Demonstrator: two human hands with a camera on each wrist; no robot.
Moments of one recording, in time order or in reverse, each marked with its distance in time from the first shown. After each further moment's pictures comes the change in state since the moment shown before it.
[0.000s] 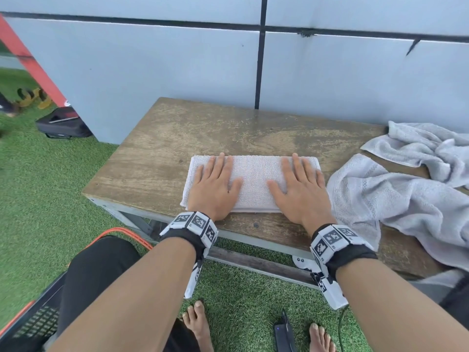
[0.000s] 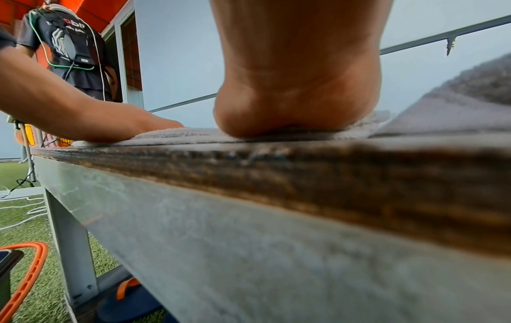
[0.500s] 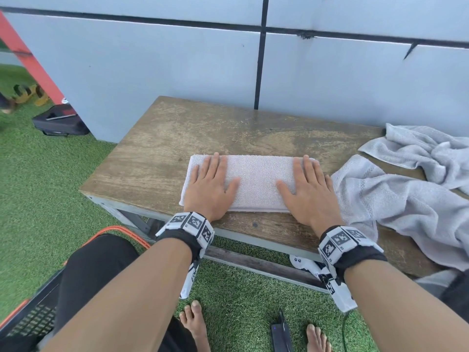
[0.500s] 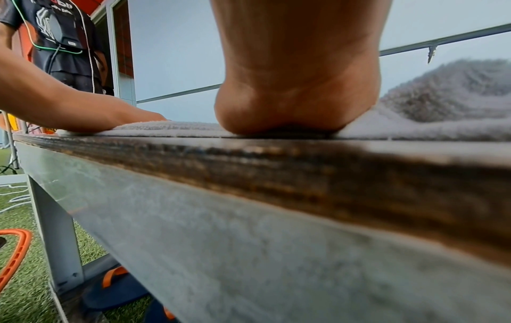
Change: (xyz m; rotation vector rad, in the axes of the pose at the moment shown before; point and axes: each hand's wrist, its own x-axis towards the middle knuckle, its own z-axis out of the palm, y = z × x) left_hand -0.005 -0.004 -0.003 0.034 -0.015 -0.026; right_hand -0.006 0.020 -0.002 0.047 0.006 0.043
